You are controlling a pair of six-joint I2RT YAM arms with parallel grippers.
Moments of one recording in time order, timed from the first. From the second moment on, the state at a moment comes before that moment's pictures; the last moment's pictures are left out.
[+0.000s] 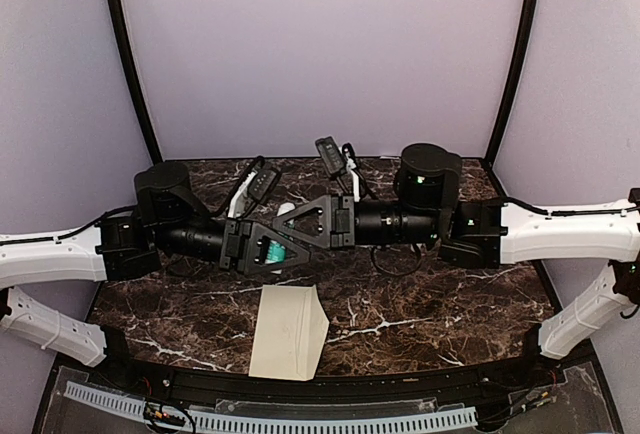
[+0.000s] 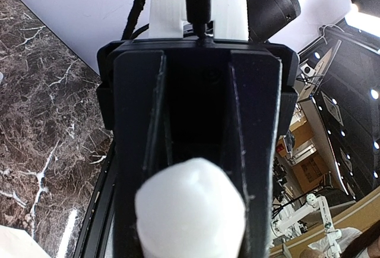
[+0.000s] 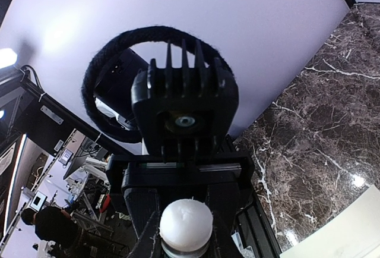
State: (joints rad) left arm -1.01 1.13 0.82 0.20 0.67 -0.81; right arm 1.18 1.42 1.09 0.28 -0.38 0.82
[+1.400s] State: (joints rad) left arm -0.91 0.95 0.45 -0.11 0.41 -0.91; right arm 1.26 1.41 0.70 -0.03 -0.07 1.04
